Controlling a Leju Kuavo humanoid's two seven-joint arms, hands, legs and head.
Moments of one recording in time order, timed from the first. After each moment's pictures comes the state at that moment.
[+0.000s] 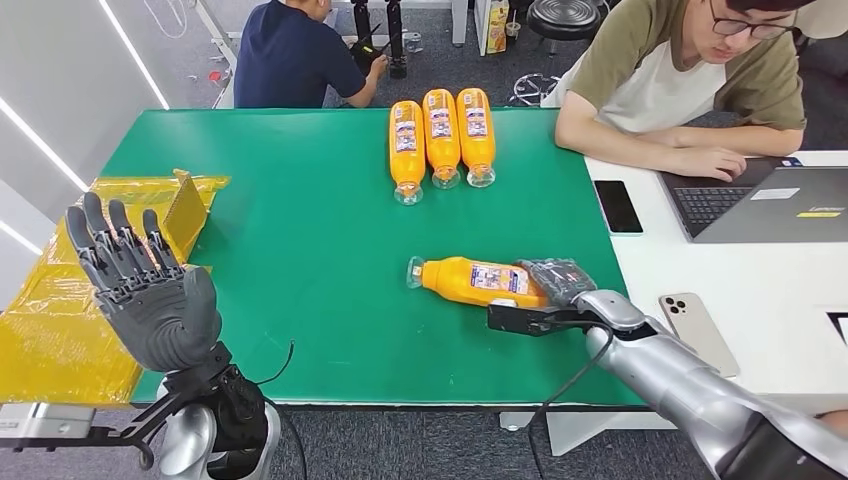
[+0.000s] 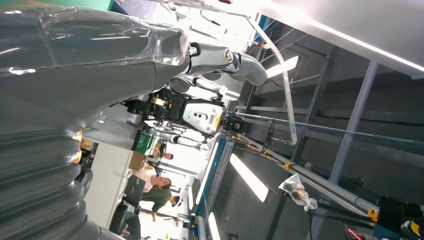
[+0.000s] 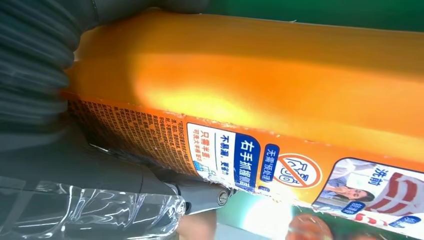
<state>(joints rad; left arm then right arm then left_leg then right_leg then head) -0.07 -0.26 -0.31 -1.50 0.00 0.29 -0.70 -0.79 -0.37 1.12 -0.66 0.54 -0.11 -0.07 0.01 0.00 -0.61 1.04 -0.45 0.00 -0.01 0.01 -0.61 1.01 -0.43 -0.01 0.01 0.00</state>
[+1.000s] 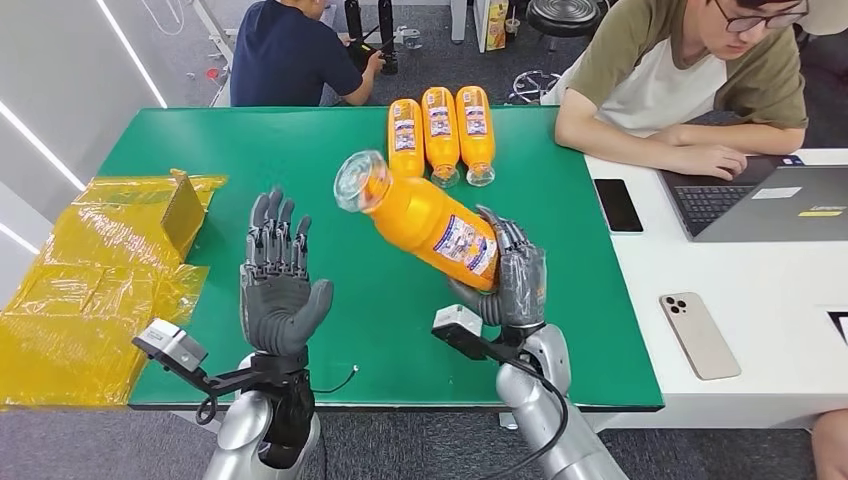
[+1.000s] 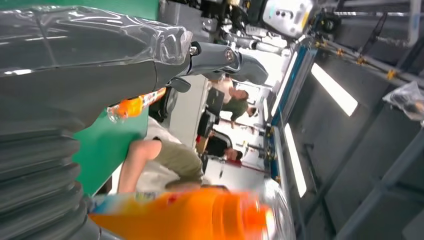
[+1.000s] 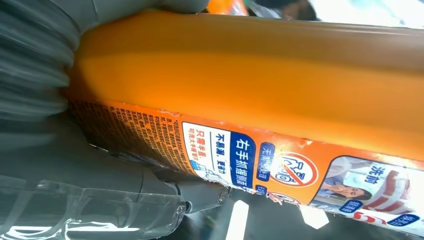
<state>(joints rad) -0.13 -0.26 -0.39 -1.24 0.02 -0.01 -0.55 -0.39 0.12 0.33 -1.00 0.77 -0.67 -0.54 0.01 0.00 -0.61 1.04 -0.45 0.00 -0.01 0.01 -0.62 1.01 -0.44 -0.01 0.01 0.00</state>
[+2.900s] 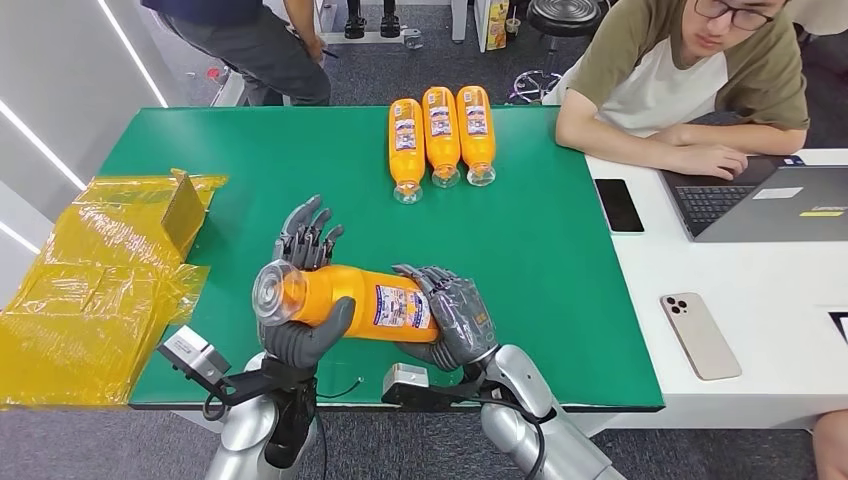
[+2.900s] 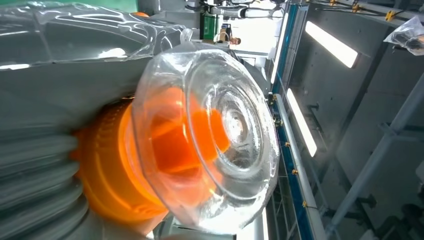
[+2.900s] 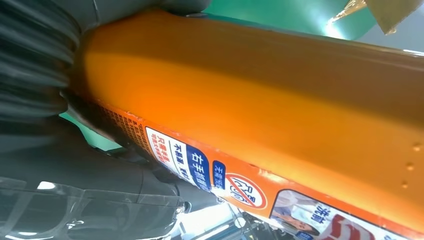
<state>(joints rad) -0.13 -0.26 -0.37 -1.22 -0.12 -0.16 -0.53 -0.38 -0.02 0.72 -1.11 0.85 -0.40 -0.36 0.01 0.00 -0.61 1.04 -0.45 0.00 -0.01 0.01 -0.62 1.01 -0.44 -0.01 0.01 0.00</state>
